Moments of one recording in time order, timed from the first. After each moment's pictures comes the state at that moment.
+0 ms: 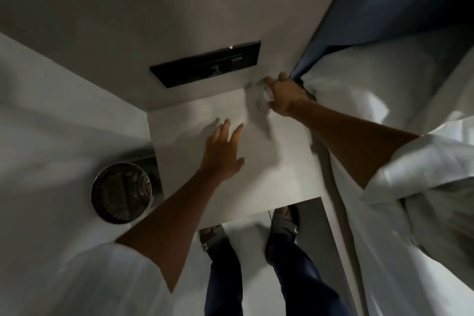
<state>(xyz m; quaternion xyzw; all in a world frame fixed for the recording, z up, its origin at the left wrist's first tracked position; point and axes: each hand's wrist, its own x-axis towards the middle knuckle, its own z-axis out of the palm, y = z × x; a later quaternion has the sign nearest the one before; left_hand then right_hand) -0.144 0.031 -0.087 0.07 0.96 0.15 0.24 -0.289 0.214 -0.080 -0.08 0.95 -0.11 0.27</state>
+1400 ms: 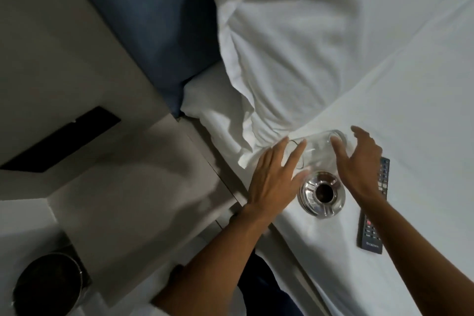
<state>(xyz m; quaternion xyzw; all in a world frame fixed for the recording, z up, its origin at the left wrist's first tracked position) -0.070 0.370 0.020 0.34 0.89 0.31 0.08 -0.022 0.554 0.029 0.40 0.87 -0.28 -0.07</state>
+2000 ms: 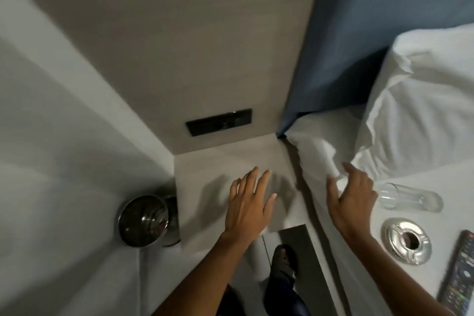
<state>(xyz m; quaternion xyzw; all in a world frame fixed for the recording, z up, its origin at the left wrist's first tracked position) -0.027 0.104 0.084 0.08 0.98 0.20 -0.02 -0.038 0.319 0.106 0.14 0.95 -0.28 -0.10</state>
